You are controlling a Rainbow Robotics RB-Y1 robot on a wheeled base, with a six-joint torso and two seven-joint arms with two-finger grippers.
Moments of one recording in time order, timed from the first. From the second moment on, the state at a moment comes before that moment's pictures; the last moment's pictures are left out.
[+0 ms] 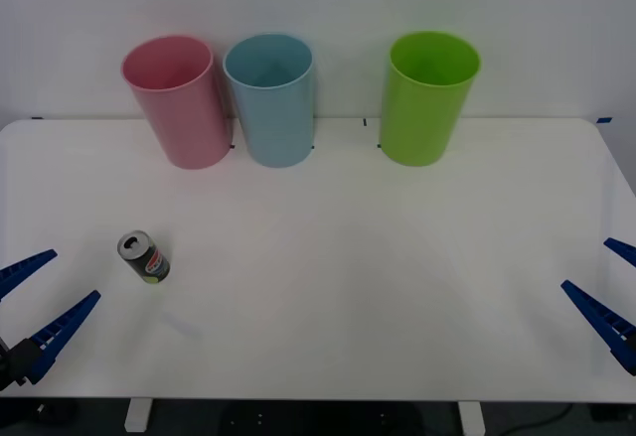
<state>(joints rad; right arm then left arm) 0.35 -0.40 -0.52 -1.66 0.96 -1.22 0.00 0.36 0.39 0.52 -1.65 -0.98 -1.22 0.00</state>
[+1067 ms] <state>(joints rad) 0.35 -0.40 -0.52 -1.66 0.96 -1.22 0.00 0.41 0.39 0.50 -1.64 -1.15 -1.06 -0.02</state>
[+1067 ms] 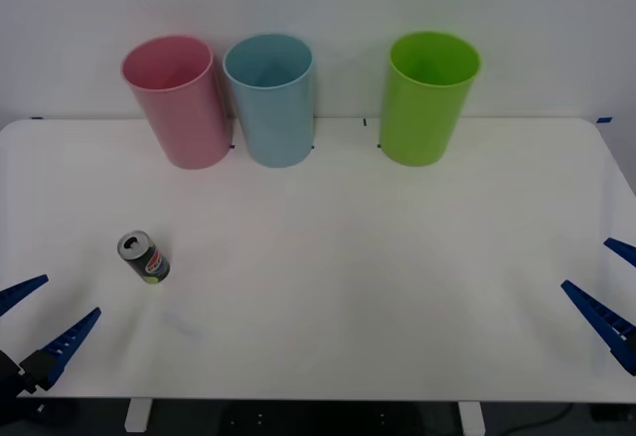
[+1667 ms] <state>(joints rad) 0.35 -0.40 -0.52 -1.66 0.96 -1.22 0.00 0.45 0.37 0.45 -1.63 -1.16 -0.91 -0.03</state>
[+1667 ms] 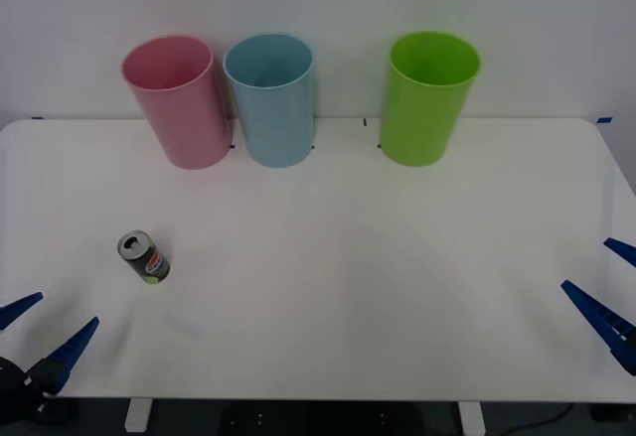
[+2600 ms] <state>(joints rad) 0.35 -0.40 -0.52 -1.66 0.96 -1.22 0.00 0.20 0.33 0.35 -1.35 -1.13 -0.83 -0.24</state>
